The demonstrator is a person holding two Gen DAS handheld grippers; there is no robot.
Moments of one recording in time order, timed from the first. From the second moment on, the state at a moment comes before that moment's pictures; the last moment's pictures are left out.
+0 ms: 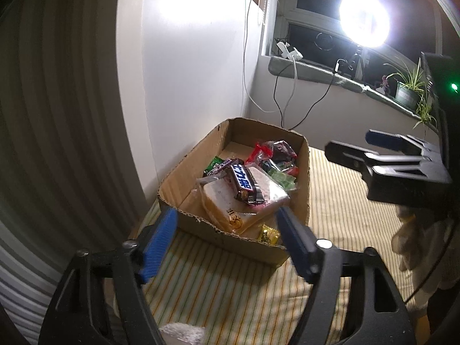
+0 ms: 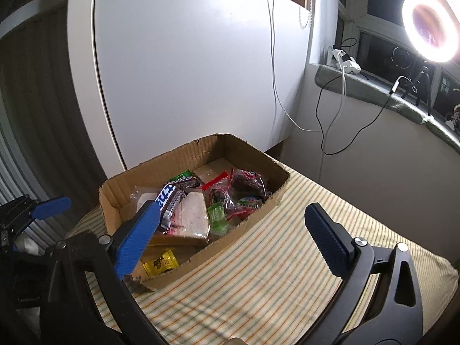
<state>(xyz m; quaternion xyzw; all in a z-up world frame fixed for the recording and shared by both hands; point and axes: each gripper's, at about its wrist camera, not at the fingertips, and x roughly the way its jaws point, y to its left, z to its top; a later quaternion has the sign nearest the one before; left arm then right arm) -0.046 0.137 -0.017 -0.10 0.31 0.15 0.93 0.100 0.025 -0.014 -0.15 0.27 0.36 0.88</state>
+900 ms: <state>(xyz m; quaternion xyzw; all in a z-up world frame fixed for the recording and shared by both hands) -0.054 0.122 -0.003 -0.09 0.29 0.15 0.94 0.098 -0.020 -0.031 -0.12 0.30 0.33 0.89</state>
